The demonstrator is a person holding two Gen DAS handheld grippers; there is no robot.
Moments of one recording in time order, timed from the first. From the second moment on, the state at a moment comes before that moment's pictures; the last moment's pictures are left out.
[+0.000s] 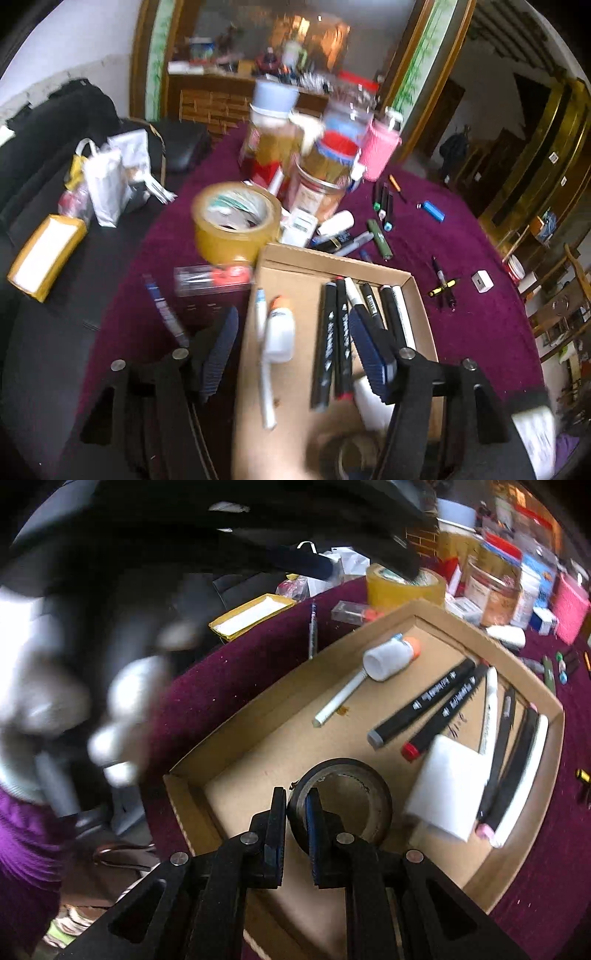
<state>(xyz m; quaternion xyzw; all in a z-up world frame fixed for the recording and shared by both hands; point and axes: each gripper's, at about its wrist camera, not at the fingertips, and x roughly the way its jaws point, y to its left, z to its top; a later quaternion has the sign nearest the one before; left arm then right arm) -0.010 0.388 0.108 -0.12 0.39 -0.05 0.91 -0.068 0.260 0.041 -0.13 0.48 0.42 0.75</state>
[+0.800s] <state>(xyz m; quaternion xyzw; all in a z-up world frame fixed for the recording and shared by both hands) -0.130 0.413 0.115 -0.24 0.34 -0.02 0.91 -0.095 0.208 0.080 -0.13 0.42 0.37 0.82</state>
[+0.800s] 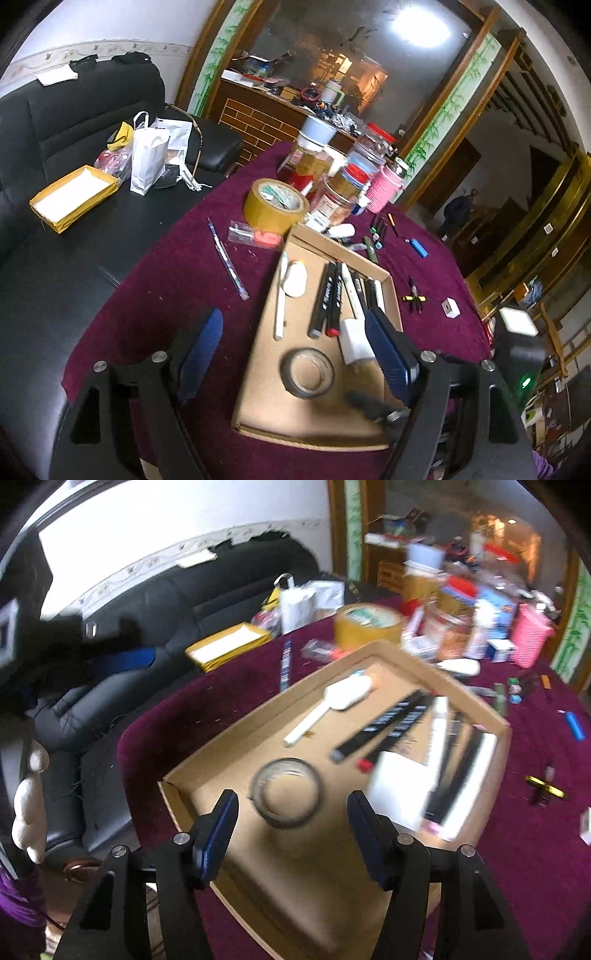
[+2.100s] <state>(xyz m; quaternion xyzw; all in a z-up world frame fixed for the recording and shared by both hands) -0.111 0.123 0.044 -0.16 0.47 -0.19 0.85 -0.041 -0.126 0.059 0.02 0.40 0.05 0.91</state>
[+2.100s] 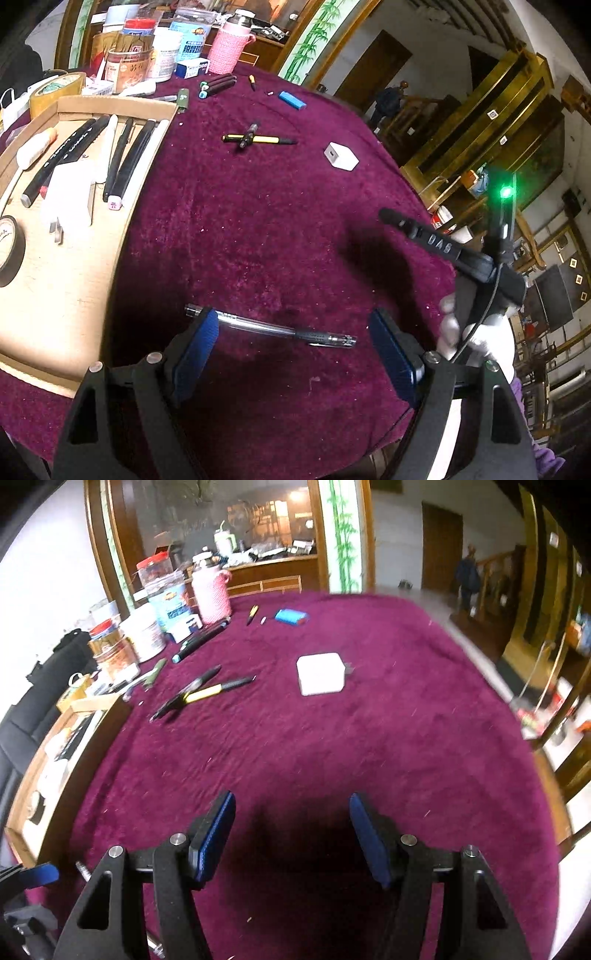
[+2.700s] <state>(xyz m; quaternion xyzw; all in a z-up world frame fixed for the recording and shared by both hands) -0.078 0.114 0.036 -0.15 0.49 -0.18 0.84 0.011 -0.127 0.095 -0.01 0.32 0.00 0.95</state>
